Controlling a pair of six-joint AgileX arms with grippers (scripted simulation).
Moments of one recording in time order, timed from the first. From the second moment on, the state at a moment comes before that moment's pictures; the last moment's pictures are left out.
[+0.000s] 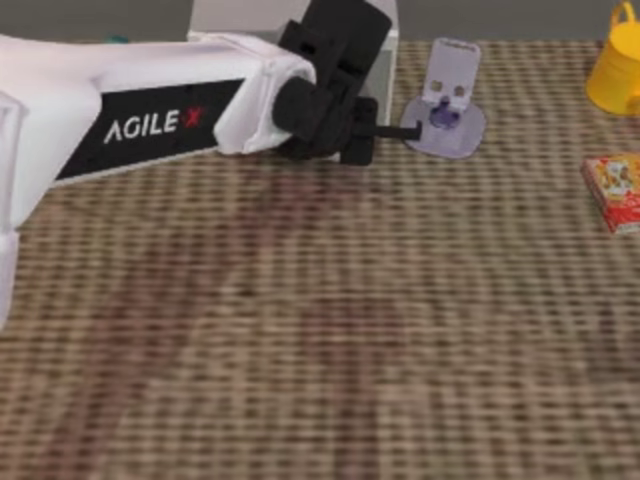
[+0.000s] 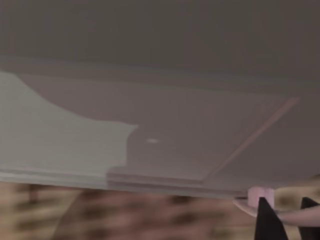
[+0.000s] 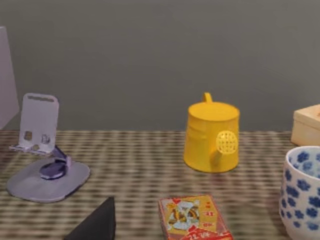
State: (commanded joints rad) left arm -0.63 2.10 1.56 -0.35 -0.26 -0.35; right arm 0.00 0.00 0.00 0.00 0.00 0.00
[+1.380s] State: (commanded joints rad) left arm -0.62 2.08 1.51 -0.33 -0.23 -0.32; right arm 0.00 0.00 0.00 0.00 0.00 0.00
